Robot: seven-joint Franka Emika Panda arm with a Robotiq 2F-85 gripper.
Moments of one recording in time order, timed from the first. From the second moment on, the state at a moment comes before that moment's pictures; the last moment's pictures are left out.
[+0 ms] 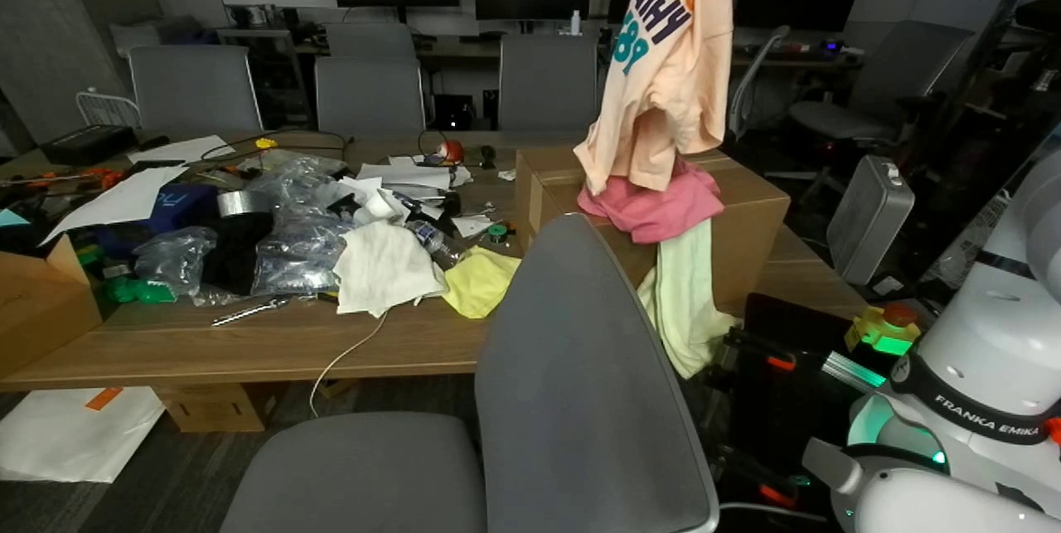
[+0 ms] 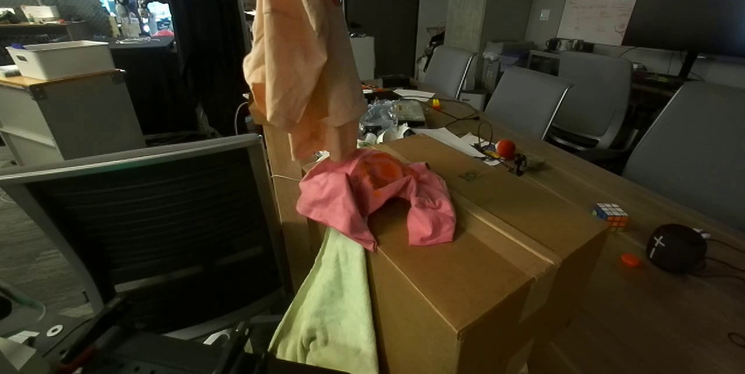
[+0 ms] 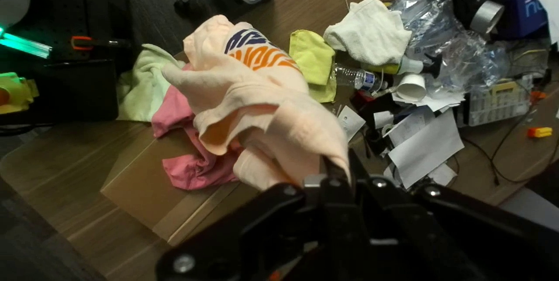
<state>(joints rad) -0.21 -0.24 -0.19 -1.29 0.15 1.30 1.17</state>
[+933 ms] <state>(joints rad) -0.21 0.10 -0.20 -0.81 0.10 0.90 1.45</state>
